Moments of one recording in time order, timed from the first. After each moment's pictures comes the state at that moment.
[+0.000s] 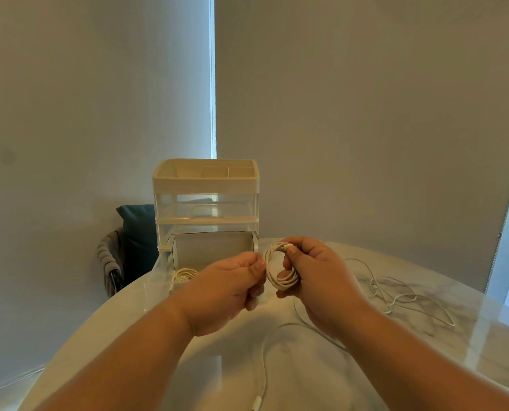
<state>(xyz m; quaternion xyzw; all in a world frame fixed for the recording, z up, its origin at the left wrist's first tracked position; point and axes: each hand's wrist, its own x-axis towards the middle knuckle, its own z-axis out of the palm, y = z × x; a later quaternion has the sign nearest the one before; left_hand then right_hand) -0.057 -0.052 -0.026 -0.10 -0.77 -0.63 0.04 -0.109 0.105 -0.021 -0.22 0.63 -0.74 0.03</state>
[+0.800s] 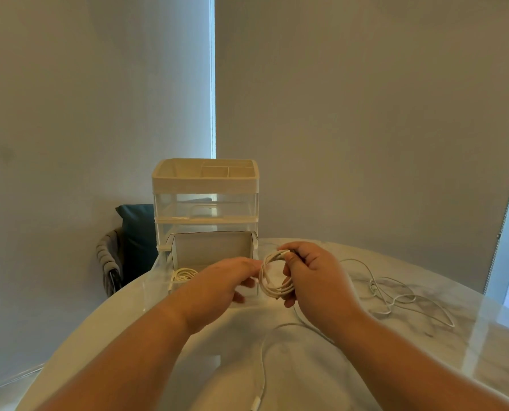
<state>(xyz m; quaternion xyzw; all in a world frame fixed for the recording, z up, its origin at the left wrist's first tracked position) -0.058 -0.058 -0.029 -0.07 -0.90 -0.41 0.11 -0.112 0.110 -0.030 -0.24 0.73 -0.64 -0.06</state>
